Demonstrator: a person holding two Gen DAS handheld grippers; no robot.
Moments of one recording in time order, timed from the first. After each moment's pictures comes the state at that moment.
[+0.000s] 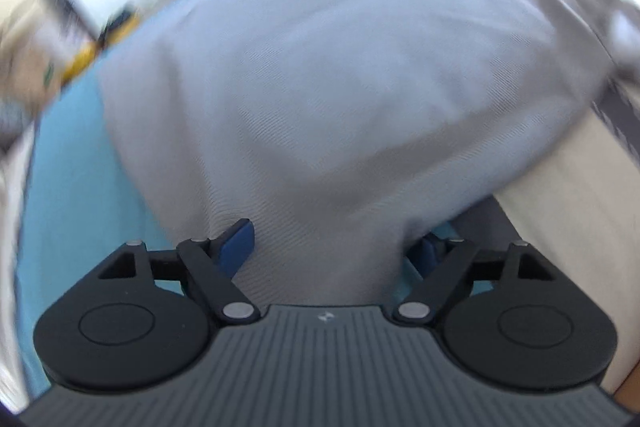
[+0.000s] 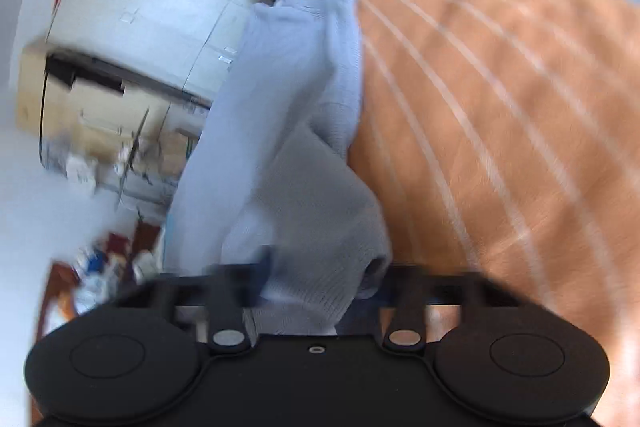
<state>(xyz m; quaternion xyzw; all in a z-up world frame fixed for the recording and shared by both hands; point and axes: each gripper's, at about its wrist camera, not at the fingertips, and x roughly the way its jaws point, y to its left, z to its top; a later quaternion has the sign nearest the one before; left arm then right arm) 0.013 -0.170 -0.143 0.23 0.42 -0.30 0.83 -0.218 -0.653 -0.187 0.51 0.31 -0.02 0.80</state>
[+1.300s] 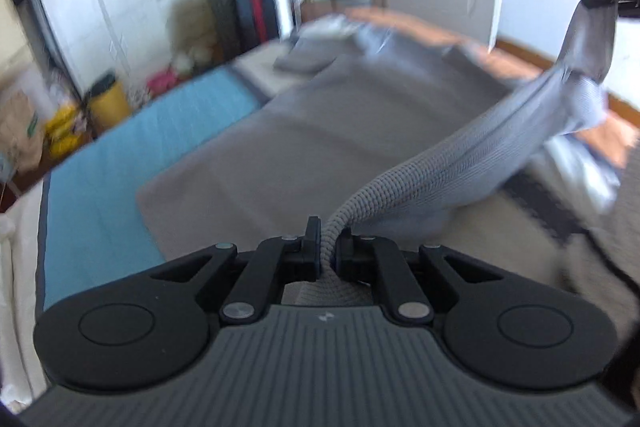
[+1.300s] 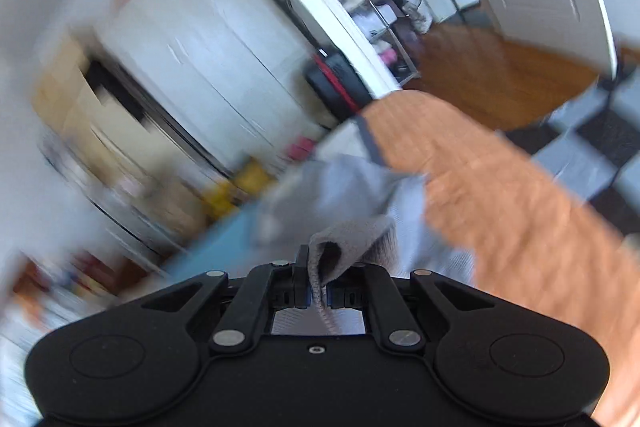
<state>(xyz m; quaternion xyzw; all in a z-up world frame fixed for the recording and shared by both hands) -0.012 -0.123 -0.030 0.21 0.33 -0.39 0.83 -0.177 -0.624 0.012 0.30 0.24 -0.11 0.92</state>
